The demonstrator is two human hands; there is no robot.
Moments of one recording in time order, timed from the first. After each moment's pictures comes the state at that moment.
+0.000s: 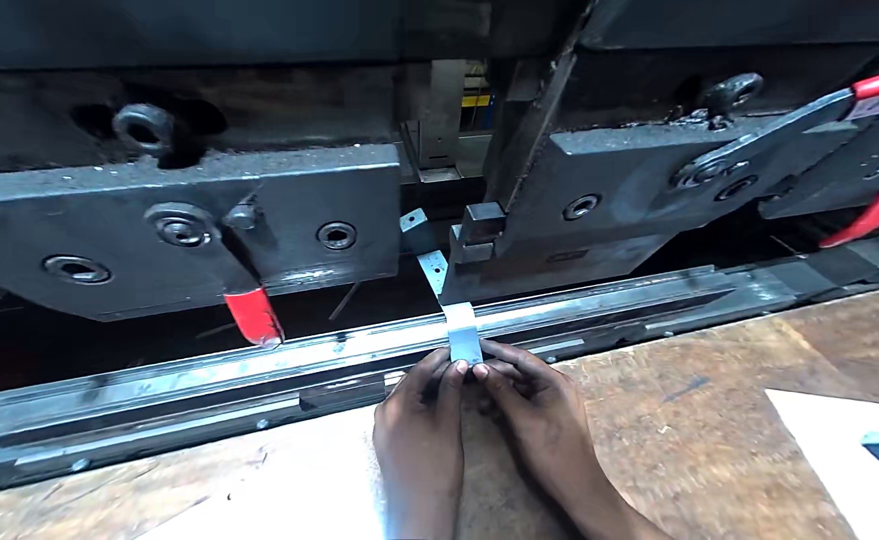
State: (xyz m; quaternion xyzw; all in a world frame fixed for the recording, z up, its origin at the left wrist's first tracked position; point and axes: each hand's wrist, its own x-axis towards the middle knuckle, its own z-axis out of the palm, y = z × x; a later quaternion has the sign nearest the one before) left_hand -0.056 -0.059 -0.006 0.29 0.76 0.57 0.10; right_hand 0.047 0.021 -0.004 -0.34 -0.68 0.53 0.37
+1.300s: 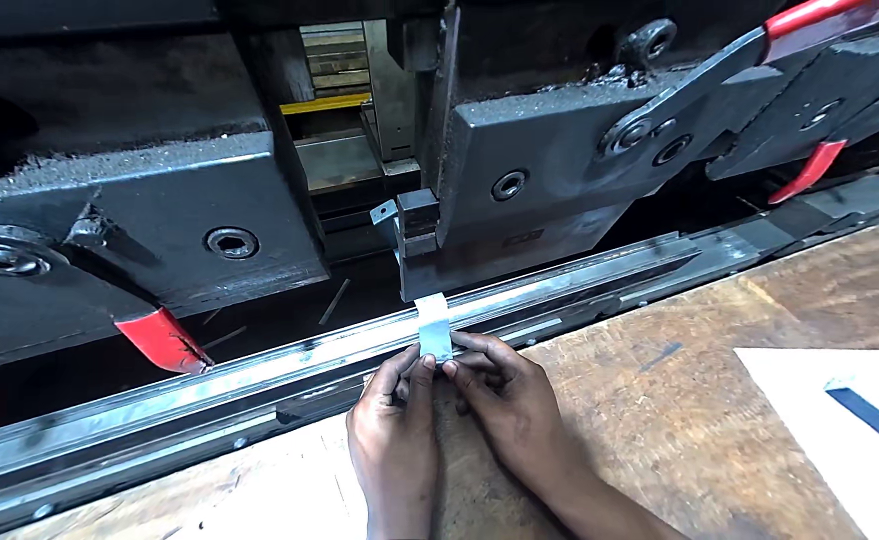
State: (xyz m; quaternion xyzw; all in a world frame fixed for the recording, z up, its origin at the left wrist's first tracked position) left_hand -0.058 -0.057 -0.005 0.32 0.74 0.59 0.07; right_hand 0.048 0.022 -0.008 -0.36 -0.70 0.50 0.35
